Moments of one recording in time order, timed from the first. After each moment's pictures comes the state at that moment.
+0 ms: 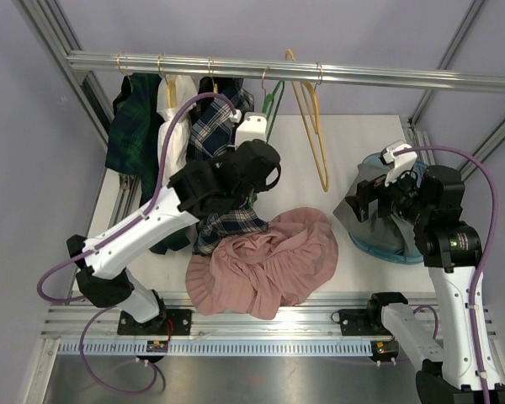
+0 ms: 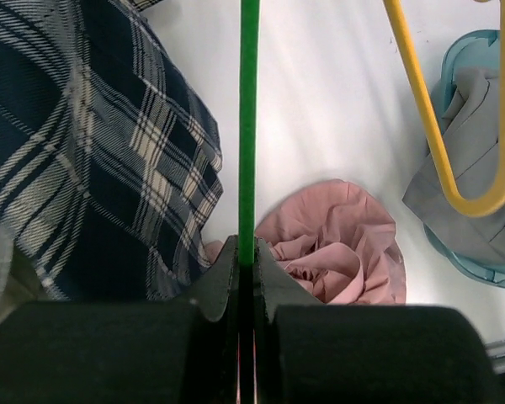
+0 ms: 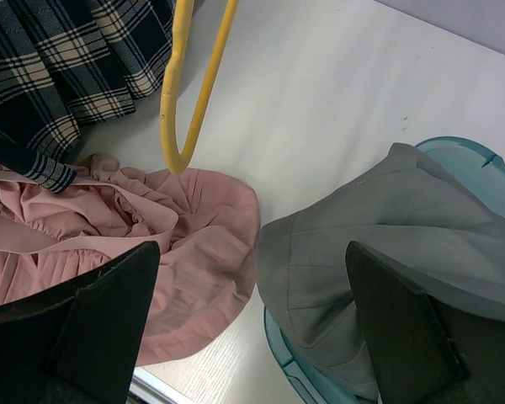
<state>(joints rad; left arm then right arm) -1.07 1.55 1.89 -1.03 -0.69 -0.60 0.05 0.80 1.17 -0.79 -0.41 -0.20</state>
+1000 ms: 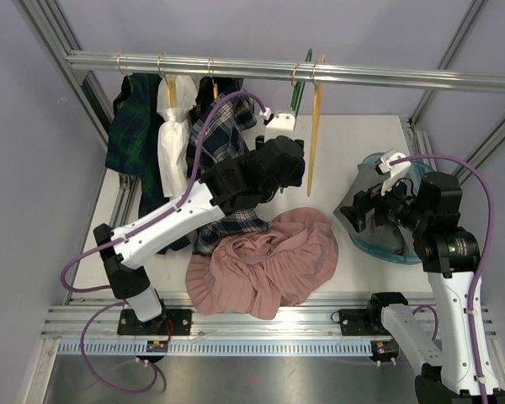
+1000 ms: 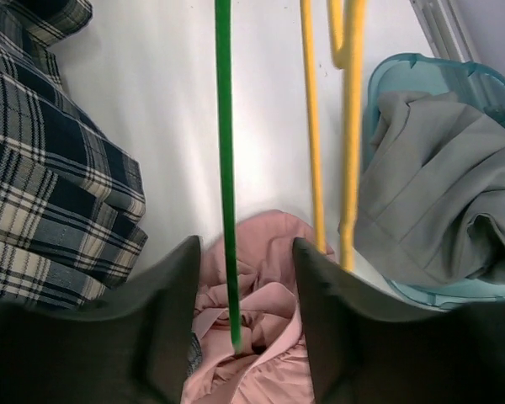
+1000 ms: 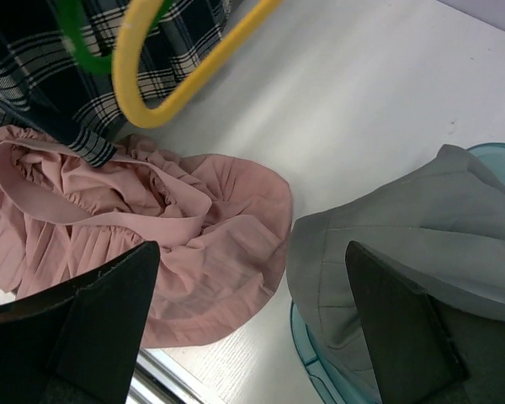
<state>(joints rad) -1.07 1.69 1.92 -0.79 -0.61 -0.54 0.05 0.76 1.13 -0.81 -0.50 -0.21</state>
